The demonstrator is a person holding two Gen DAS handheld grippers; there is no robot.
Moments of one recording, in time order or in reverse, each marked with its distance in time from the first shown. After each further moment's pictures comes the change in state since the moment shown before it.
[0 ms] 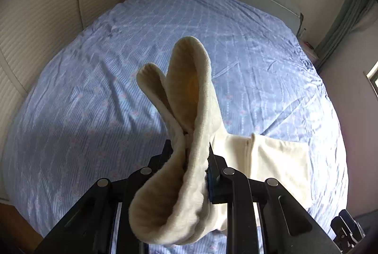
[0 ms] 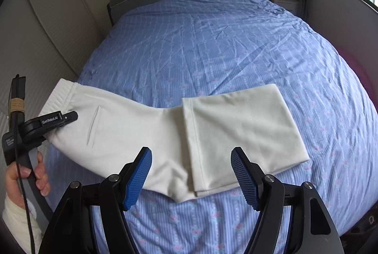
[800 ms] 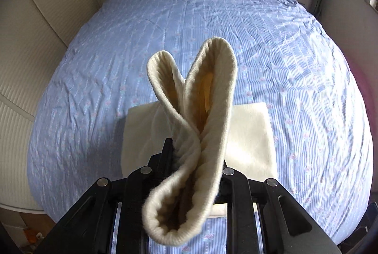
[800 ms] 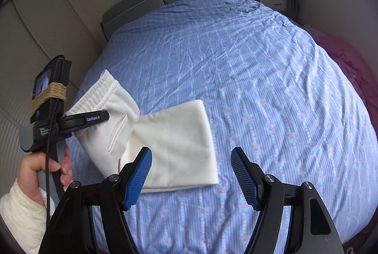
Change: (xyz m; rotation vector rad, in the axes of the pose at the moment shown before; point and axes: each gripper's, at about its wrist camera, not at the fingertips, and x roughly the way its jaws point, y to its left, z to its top) left arm 0.066 -0.343 -0.053 0.271 0.147 0.240; right arm -0.035 -0.270 0.045 0.046 -0.003 0.101
